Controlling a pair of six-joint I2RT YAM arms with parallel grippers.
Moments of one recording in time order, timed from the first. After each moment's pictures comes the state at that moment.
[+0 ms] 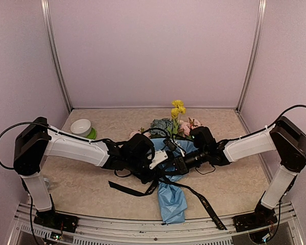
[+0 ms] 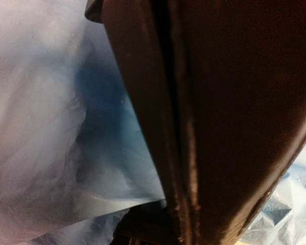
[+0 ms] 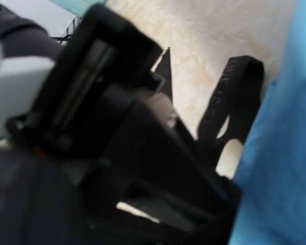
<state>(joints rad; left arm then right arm) -1.03 1.84 1.10 -0.10 0.13 0.19 0.77 1.71 0.81 0.25 -0.84 0.33</state>
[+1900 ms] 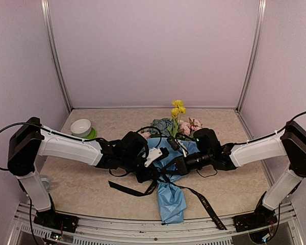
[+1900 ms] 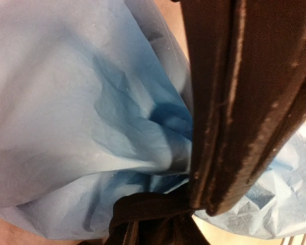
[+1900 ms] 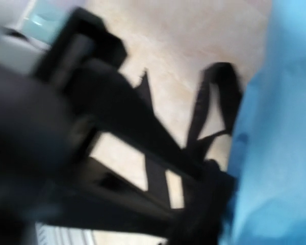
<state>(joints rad) -1.00 1.78 1.04 -0.08 0.20 0.10 0.82 1.61 0.74 0.30 -0.65 0.47</state>
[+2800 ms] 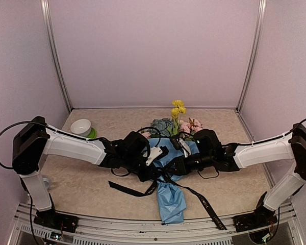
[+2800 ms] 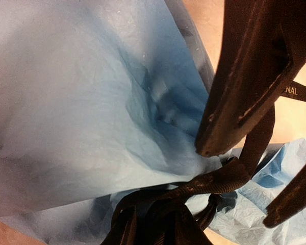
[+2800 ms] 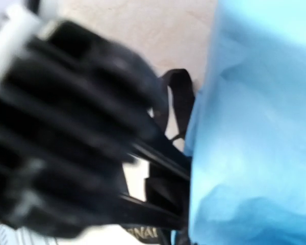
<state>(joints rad) -0.99 1.82 1.06 -0.08 0.20 0.03 0.87 1.53 0.73 0.22 -0.43 0.48</state>
